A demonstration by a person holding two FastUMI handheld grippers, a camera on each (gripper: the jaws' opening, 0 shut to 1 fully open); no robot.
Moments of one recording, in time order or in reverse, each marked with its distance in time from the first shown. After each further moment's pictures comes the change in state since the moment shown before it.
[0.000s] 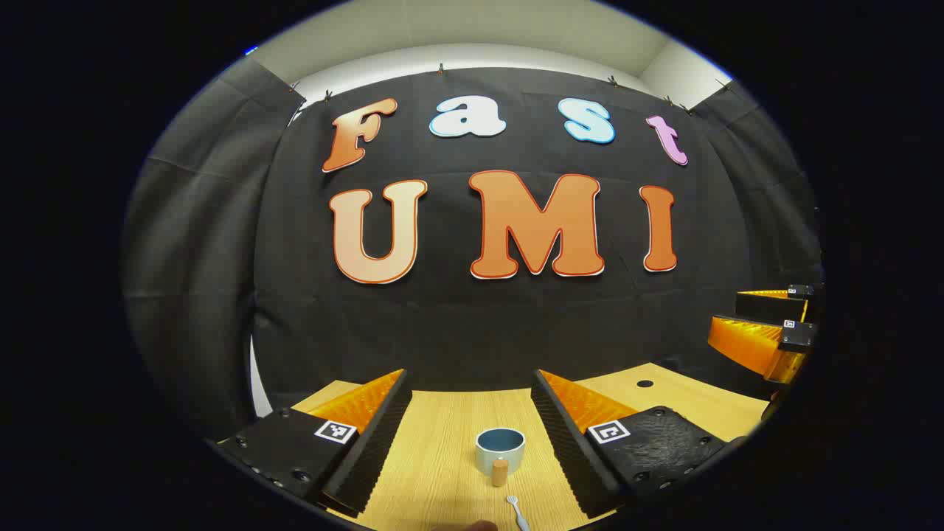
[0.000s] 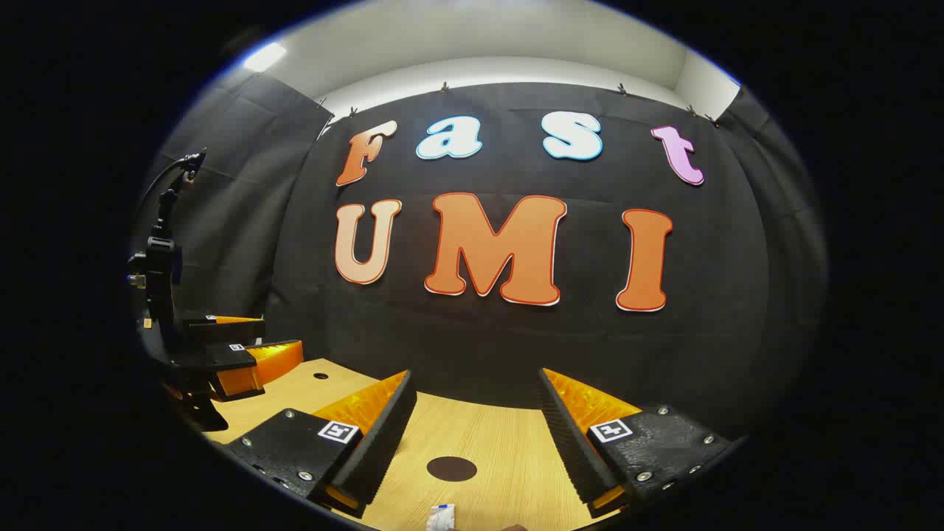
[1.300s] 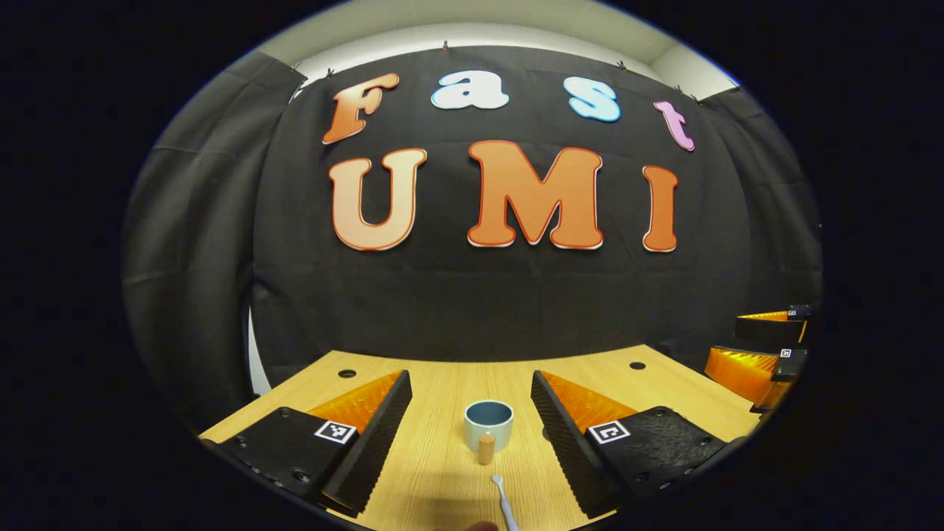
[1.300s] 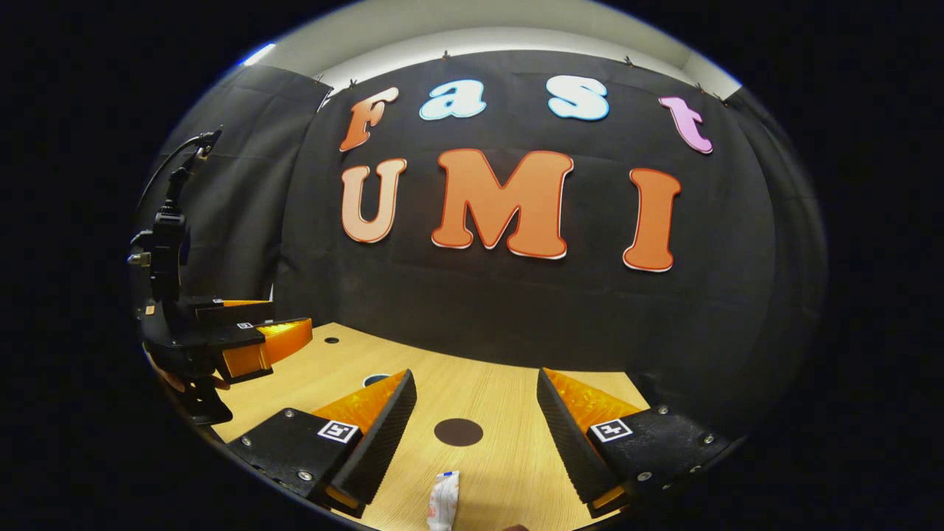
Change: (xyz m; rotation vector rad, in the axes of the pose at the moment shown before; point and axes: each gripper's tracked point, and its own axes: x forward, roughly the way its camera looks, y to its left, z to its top) left arm -0.010 -0.018 -0.043 -0.033 0.178 -0.014; right arm -0.020 0.002 -0.054 0.004 0.226 0.041
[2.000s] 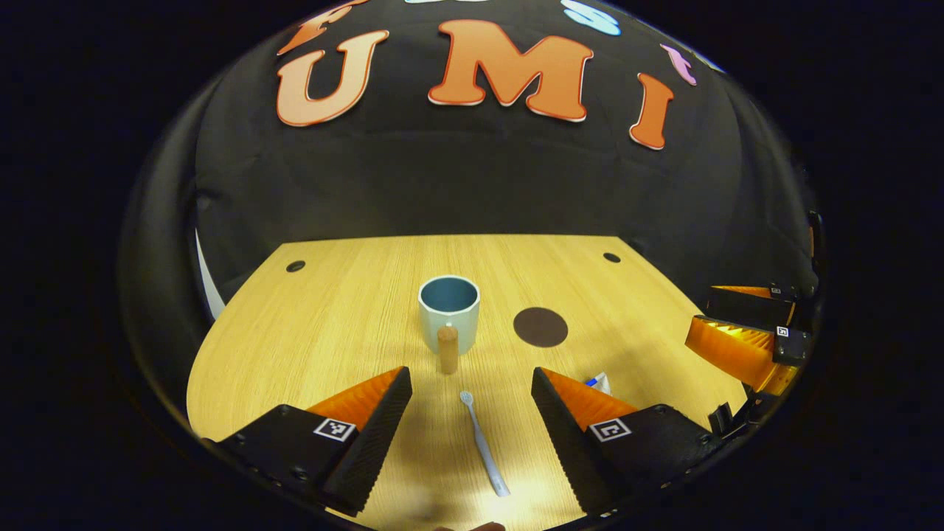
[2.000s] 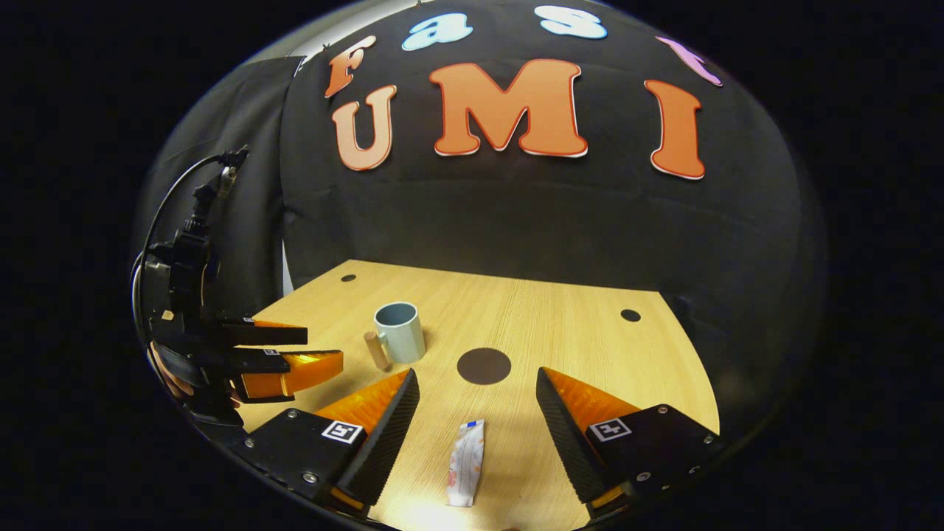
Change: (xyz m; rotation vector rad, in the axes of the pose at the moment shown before) left arm 0.020 -0.033 -0.134 -0.013 0.544 -0.148; right arm 0.022 0.020 -0.088 0.078 0.366 0.110
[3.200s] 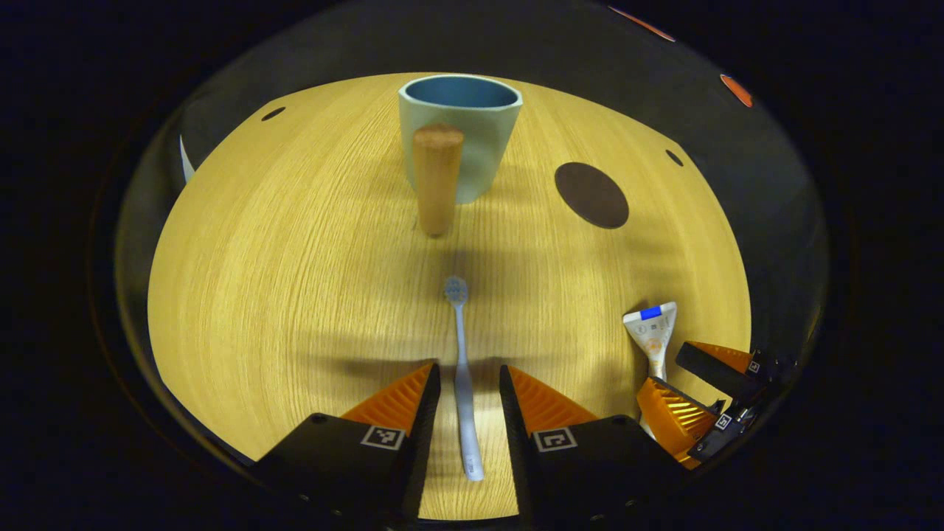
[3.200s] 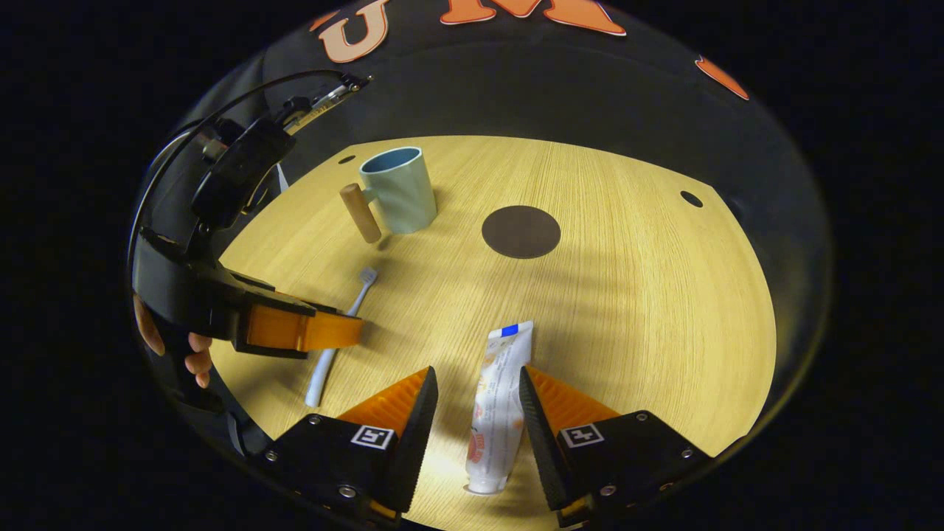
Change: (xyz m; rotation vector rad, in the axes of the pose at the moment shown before) left arm 0.021 0.004 -0.037 -0.190 0.563 0.034; right arm 0.061 0.031 -0.146 0.008 0.456 0.069
